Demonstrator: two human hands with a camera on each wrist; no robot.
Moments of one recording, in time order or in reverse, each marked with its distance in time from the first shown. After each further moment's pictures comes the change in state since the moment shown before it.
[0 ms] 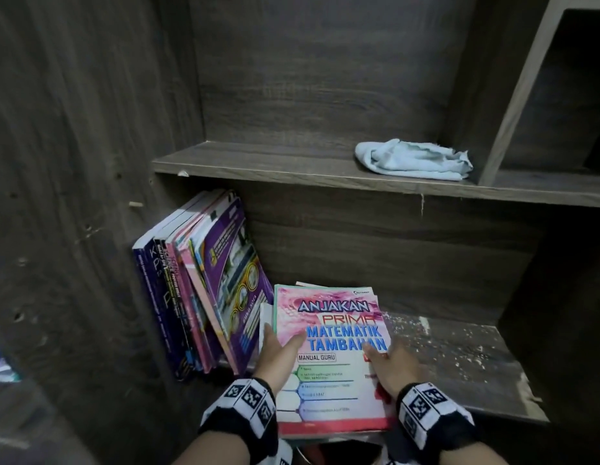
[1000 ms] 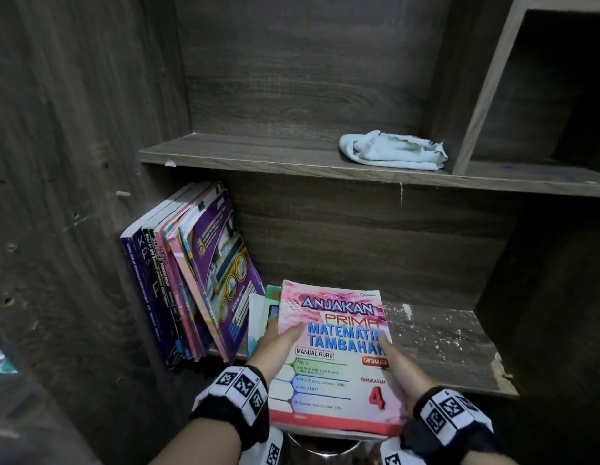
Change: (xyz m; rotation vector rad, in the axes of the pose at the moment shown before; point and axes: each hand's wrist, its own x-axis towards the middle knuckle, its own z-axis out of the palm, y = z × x) left_hand -0.030 0.015 0.002 0.026 -0.134 0.007; right_hand -0.021 0.029 -0.028 0.478 -0.250 0.188
